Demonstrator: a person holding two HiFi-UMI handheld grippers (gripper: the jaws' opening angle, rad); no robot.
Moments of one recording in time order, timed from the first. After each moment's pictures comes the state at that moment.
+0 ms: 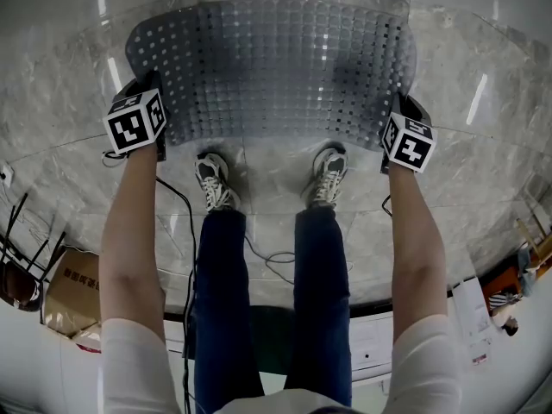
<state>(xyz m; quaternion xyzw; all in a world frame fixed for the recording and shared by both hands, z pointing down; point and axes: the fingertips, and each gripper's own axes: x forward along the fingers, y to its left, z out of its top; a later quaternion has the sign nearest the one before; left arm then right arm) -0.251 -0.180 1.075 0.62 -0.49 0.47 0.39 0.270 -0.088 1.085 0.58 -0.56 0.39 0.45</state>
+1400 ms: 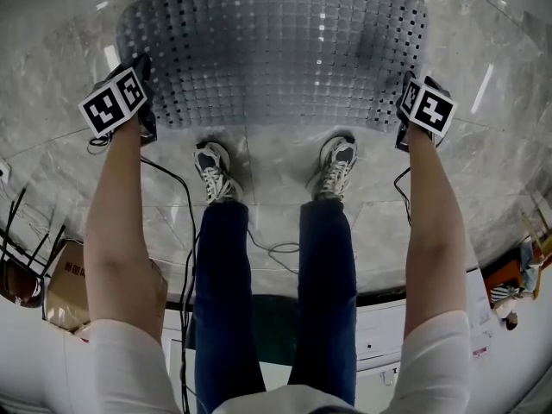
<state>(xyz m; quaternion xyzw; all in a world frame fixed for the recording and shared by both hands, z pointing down) -0.296 -0.180 1.105 0.57 -0.55 0.43 0.44 0.298 -0.090 1.122 0.59 -0.48 0.43 0.49</state>
